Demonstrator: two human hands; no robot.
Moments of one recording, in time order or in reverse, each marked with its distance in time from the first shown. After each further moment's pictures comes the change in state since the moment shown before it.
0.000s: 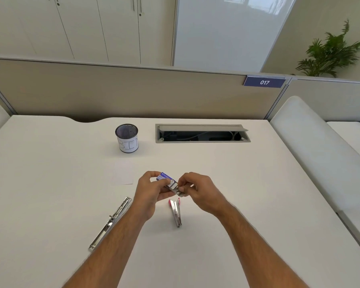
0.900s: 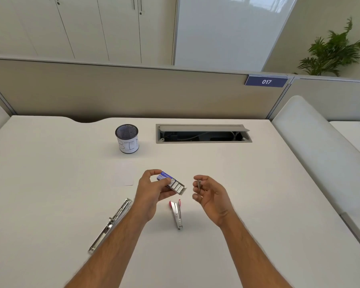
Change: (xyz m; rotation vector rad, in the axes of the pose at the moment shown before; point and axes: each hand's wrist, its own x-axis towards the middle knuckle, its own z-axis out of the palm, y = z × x) left_hand 0.009 -0.002 0.002 -0.037 0.011 -0.008; right_hand -0.010 0.026 0.004 1.251 0.239 0.381
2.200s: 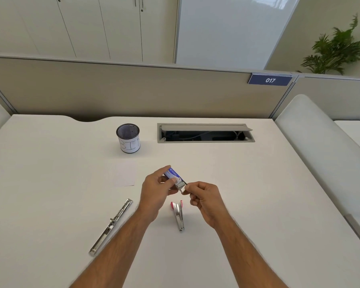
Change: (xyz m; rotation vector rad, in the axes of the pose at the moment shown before) left_hand 0.010 -0.009 0.007 0.213 0.010 0.165; right_hand 0.012 0.018 0.012 -0.360 0.053 -0.039
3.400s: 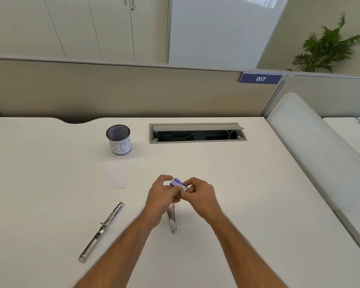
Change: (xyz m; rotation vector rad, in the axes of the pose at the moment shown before) left_hand 0.002 -0.020 0.029 0.092 -0.112 -0.143; right_hand 0.005 -0.005 -0.013 -0.615 0.105 -0.148
